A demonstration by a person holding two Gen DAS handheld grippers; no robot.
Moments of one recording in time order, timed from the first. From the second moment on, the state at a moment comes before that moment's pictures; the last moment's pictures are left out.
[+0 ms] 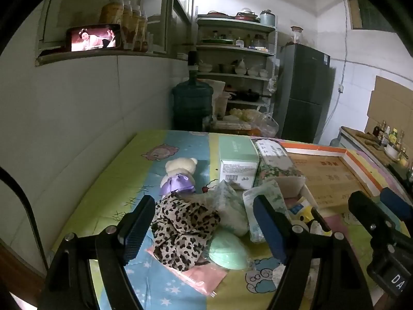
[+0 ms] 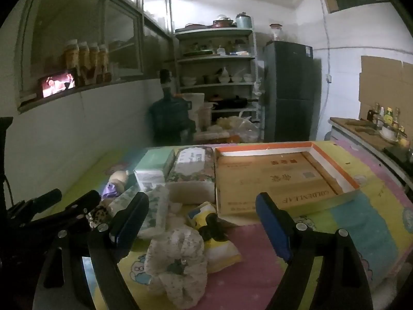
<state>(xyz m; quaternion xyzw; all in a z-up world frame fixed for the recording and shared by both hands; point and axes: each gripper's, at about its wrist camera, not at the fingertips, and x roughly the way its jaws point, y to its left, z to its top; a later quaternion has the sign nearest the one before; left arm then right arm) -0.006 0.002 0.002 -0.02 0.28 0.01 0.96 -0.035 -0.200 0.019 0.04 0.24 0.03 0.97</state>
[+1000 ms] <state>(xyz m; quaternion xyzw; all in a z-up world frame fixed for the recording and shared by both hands) -0.007 0.008 0.002 -0.02 0.29 0.01 0.96 -0.033 -0.193 0.014 0.05 0.24 0.05 0.97</state>
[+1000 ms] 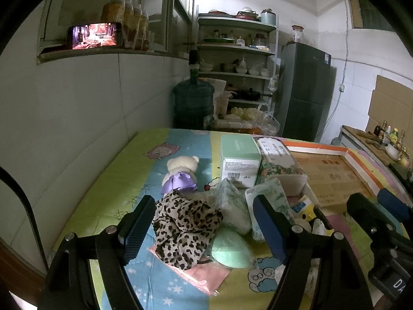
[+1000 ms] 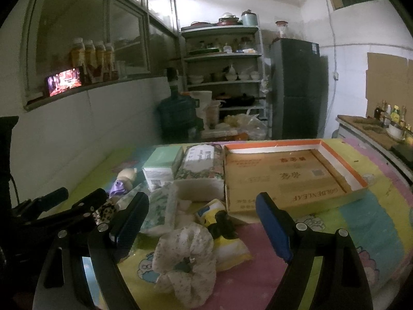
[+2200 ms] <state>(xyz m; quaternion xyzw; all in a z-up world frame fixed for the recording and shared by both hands) -0.007 0.007 -0.001 -0.02 0.29 0.01 0.96 -0.036 -0.192 0.012 0.05 0.24 0.07 0.97</state>
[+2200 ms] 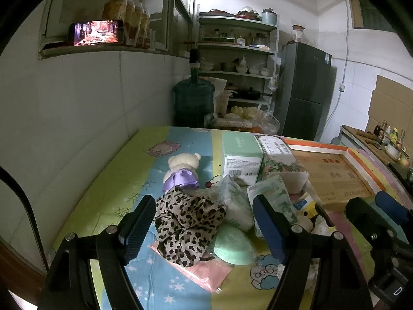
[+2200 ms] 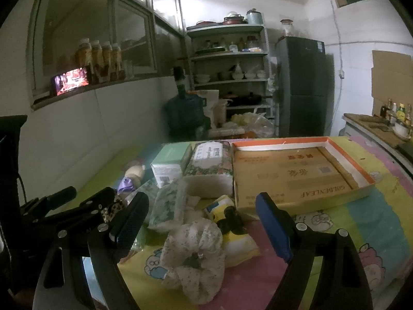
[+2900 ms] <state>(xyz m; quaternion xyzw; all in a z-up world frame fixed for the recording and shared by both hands) -0.036 0.039 -0.048 -0.04 0.29 -0.03 0.96 -0.032 -0.166 -0.048 0.02 0.31 0.13 0.94</state>
